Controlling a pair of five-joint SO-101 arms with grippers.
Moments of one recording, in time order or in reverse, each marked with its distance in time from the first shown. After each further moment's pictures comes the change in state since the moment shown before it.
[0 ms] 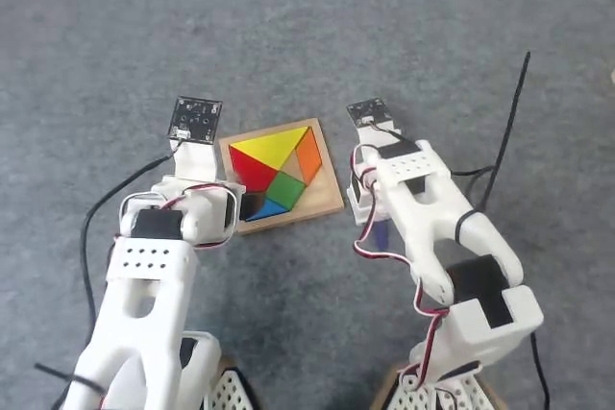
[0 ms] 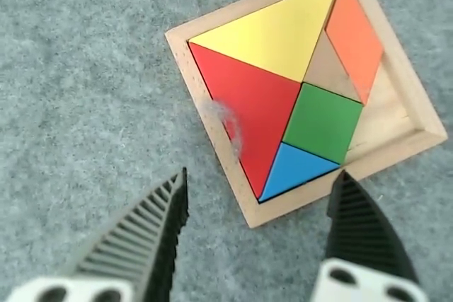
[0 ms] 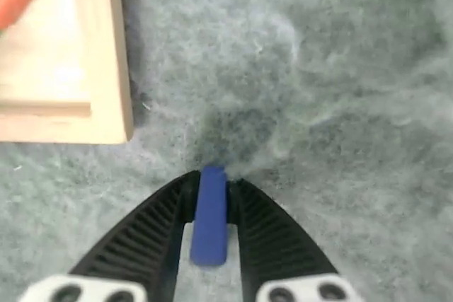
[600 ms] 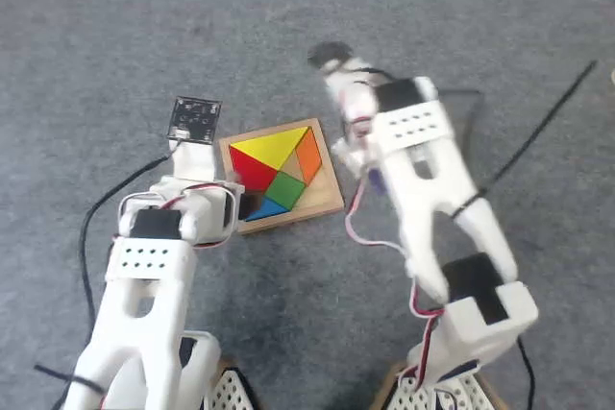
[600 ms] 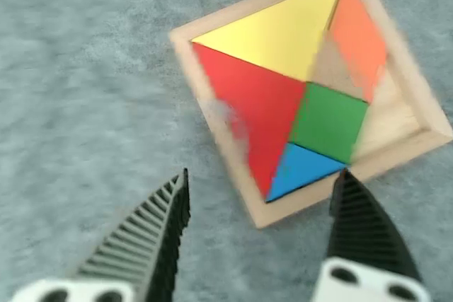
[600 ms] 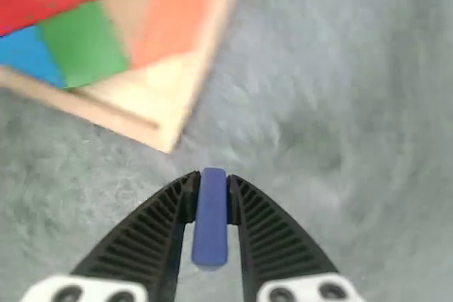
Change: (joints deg) left arm -2.5 0.0 0.0 0.0 0.0; right arm -4.9 1.8 -32.1 20.2 28.4
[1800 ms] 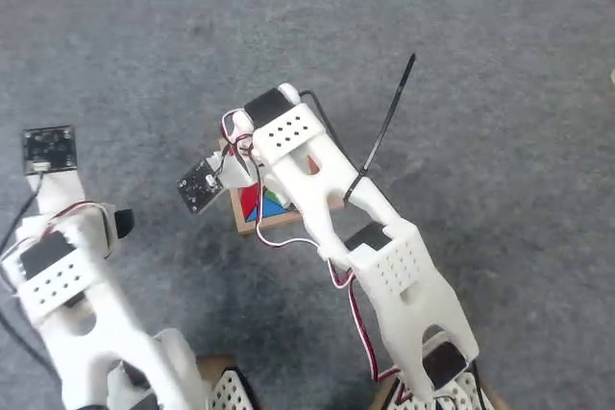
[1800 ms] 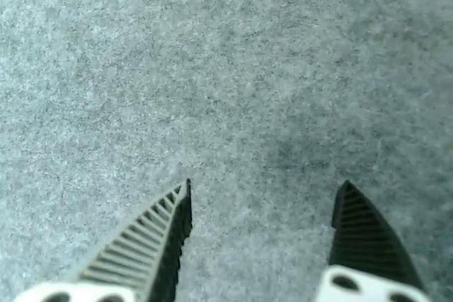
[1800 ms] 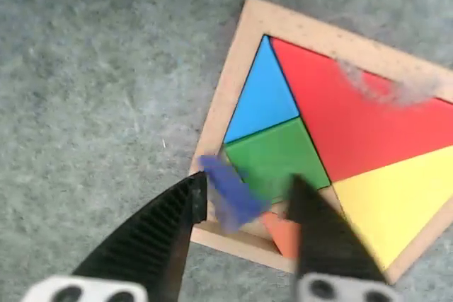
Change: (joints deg) left arm -38.0 0.0 -2.3 1.8 -20.1; right arm -16.6 37.1 -41.0 20.5 58.5
